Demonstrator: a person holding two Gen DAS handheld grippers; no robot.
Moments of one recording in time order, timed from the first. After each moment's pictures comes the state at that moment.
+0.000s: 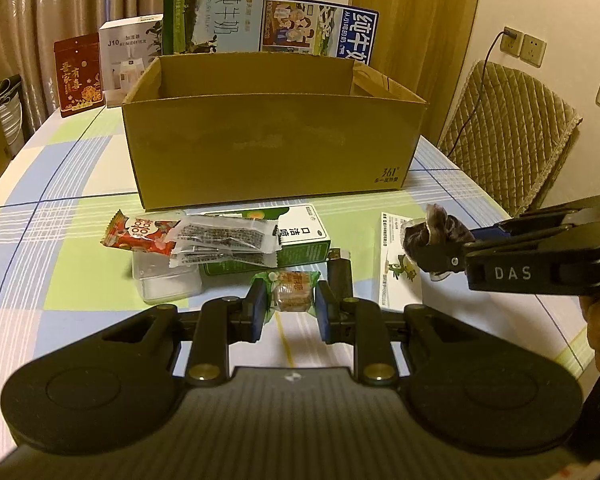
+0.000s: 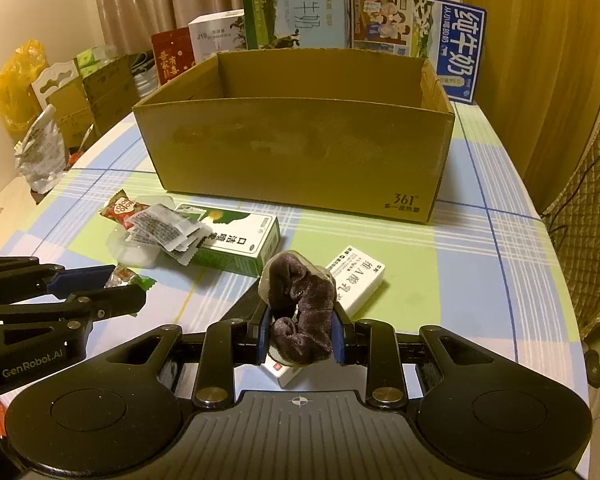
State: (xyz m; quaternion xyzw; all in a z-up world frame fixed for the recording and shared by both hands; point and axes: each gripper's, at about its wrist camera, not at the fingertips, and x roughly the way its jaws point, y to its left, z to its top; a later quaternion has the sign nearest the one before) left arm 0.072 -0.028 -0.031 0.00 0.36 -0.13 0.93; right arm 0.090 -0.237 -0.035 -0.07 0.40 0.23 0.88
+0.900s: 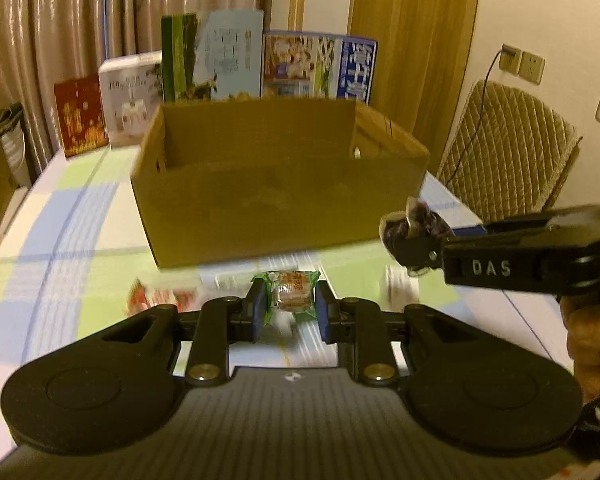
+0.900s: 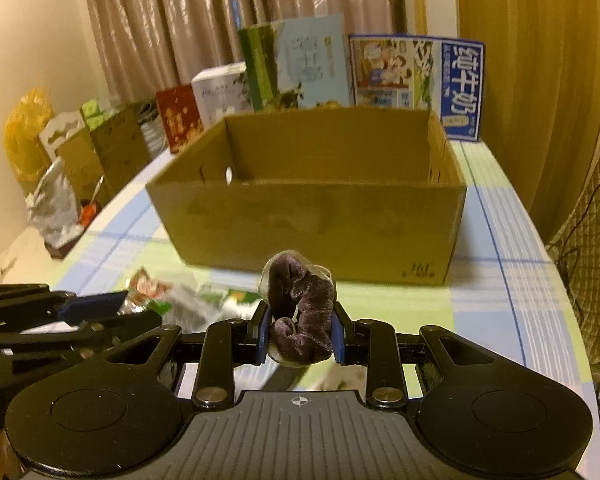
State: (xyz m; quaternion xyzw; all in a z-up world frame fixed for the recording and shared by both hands) left arm 0.099 -0.024 0.022 0.02 0.32 -0.13 0.94; right arm 0.112 -0.223 0.005 -0.01 0.35 0.24 0.90
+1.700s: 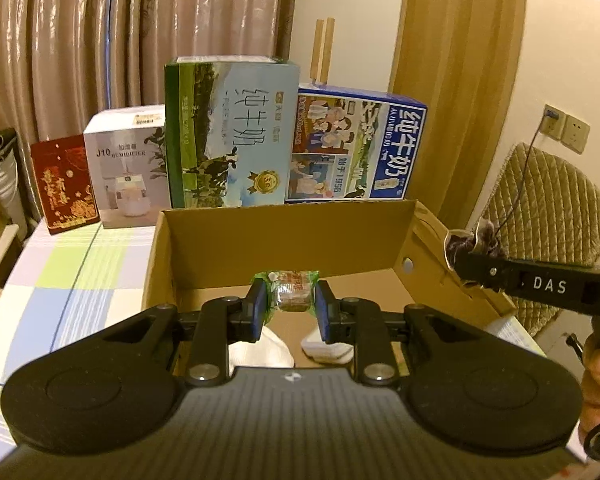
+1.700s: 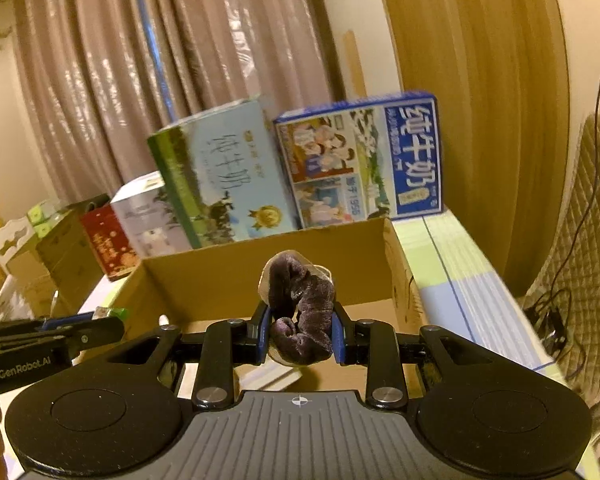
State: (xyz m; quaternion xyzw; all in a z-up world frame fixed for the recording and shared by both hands) left arm 0.272 -0.009 0.063 -0.01 0.29 -0.13 0.95; right arm 0.254 -0.226 0.043 0.08 0.29 0.17 0.94
